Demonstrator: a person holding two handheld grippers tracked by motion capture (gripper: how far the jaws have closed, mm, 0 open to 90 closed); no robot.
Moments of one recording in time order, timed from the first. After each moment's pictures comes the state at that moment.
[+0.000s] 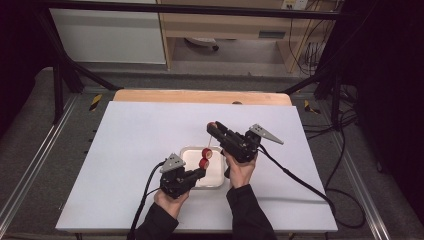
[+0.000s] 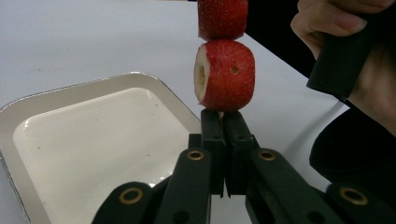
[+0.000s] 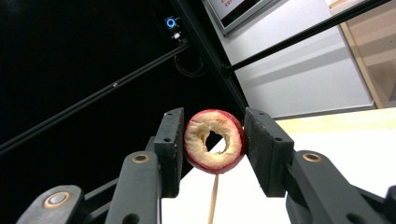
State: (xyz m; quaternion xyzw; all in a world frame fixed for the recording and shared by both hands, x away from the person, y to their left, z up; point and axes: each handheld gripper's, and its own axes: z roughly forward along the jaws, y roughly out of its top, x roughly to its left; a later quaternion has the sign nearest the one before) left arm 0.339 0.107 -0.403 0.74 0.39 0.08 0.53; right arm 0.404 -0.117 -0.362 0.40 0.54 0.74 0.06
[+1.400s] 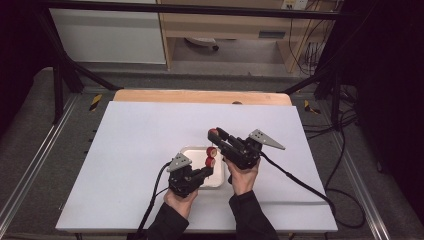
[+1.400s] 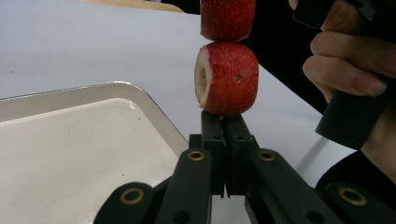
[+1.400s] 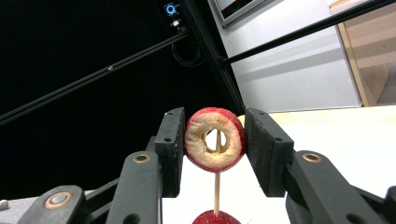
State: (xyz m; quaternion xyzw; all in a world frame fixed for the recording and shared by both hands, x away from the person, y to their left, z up) left arm 0.342 0.086 -0.408 0.72 0.41 0.07 0.56; right arm 0.388 -0.121 -0.364 0.38 0.58 0.72 0.08
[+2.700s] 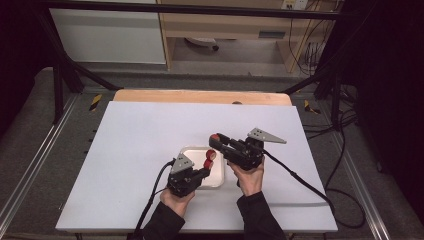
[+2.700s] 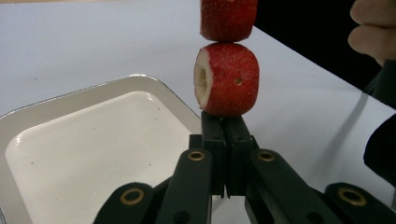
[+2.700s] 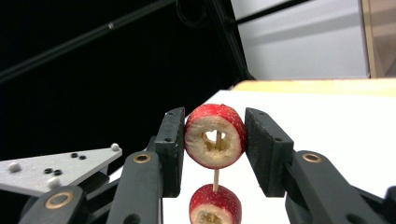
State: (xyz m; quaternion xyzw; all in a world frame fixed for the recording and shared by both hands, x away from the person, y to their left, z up) left arm 0.343 0.088 -0.412 0.76 0.38 0.11 0.51; right arm 0.389 -0.131 -0.358 0.37 0.65 0.66 0.05
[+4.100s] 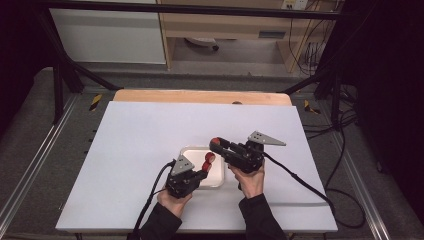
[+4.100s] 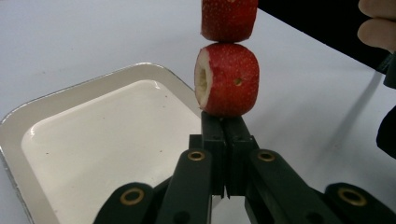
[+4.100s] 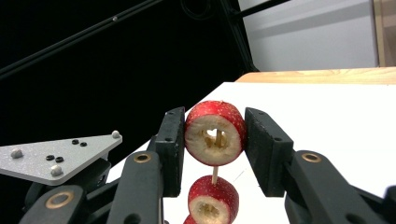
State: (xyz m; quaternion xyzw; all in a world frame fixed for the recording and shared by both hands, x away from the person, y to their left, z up) left arm 0.344 0.092 -0.414 0.78 0.36 0.12 0.49; right arm 0.387 -0.134 -0.368 0.37 0.65 0.66 0.04
